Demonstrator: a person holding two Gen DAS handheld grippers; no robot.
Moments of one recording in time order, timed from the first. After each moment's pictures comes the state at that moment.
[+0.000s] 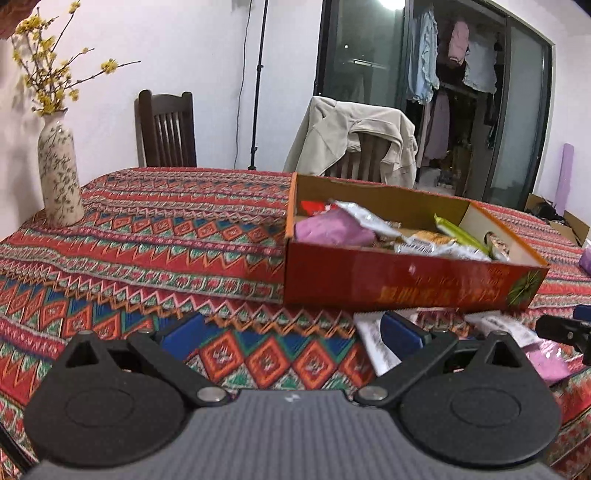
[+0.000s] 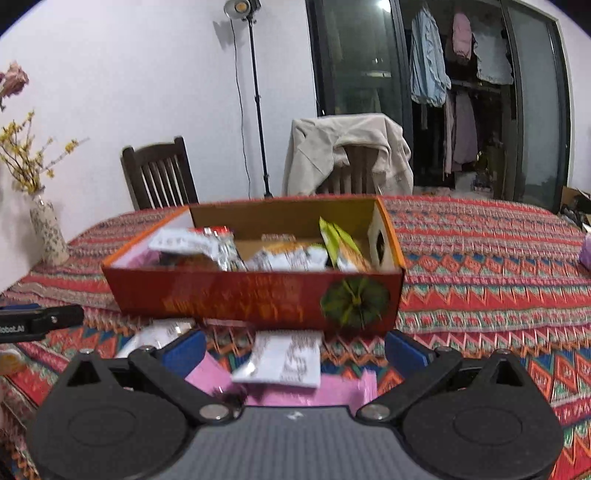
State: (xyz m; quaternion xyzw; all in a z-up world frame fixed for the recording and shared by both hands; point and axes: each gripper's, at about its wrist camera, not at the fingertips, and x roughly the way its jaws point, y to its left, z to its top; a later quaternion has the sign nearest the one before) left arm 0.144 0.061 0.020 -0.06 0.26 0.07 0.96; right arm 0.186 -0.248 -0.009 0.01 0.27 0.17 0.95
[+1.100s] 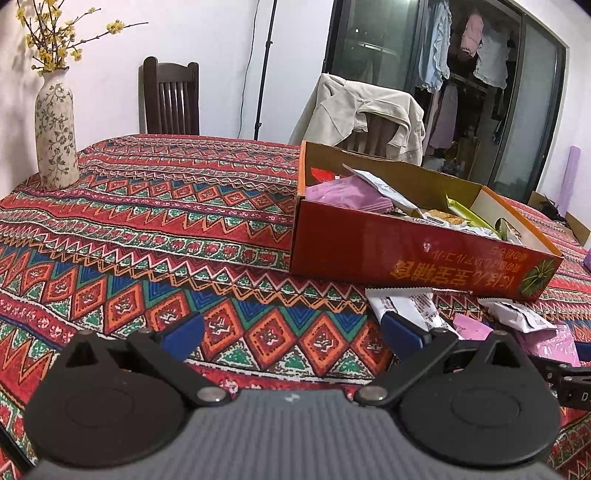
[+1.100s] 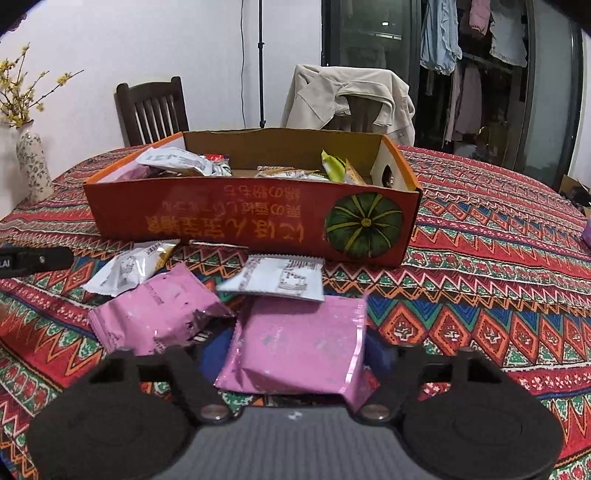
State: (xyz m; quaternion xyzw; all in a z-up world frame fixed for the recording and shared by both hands) left arm 0.157 0.069 -0.003 -0.09 0.29 0.07 0.95; right arm 0.189 -0.232 -0.043 -0.04 0.33 0.16 0.93
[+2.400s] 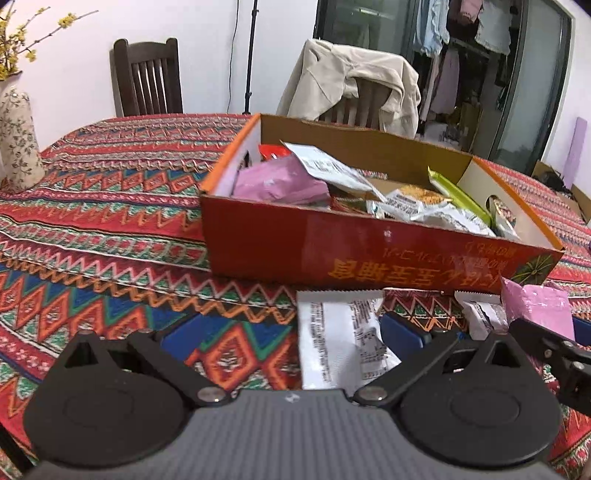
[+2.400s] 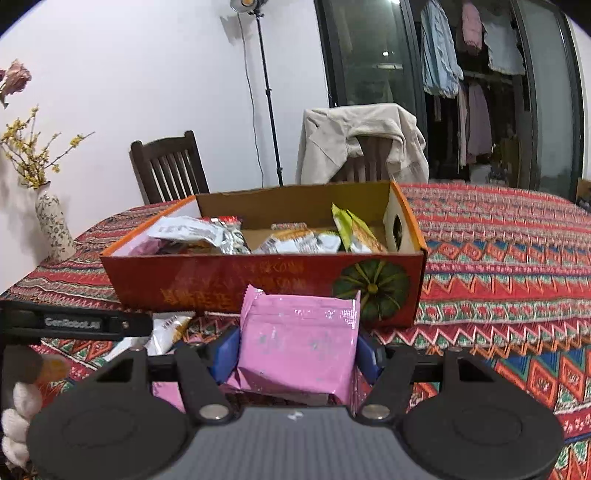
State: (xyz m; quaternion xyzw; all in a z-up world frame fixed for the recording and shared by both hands) left arm 0.211 0.011 0.000 -0.08 0.36 0.07 0.93; right arm 0.207 -0.250 -0.026 0.03 0.27 0.20 0.94
